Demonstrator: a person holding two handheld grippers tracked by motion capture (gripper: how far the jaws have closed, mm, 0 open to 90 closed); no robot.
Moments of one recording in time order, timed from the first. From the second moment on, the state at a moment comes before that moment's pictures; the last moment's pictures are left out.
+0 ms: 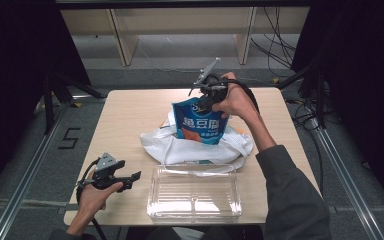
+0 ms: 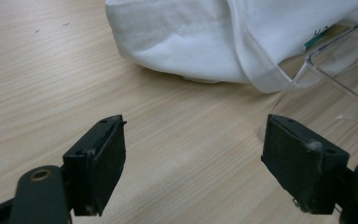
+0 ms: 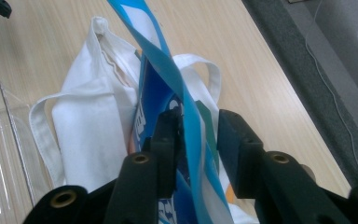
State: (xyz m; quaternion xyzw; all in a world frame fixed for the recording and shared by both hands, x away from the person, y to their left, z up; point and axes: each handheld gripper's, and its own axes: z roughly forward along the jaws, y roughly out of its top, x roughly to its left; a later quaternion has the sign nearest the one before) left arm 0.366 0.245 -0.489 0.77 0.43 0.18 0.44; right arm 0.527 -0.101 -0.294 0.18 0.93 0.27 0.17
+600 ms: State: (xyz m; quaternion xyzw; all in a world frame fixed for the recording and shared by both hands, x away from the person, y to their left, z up) left arm 0.366 0.246 -0.490 0.76 0.43 0.18 0.44; right arm 0.531 -0.102 -0.296 0.15 0.94 0.27 0.16
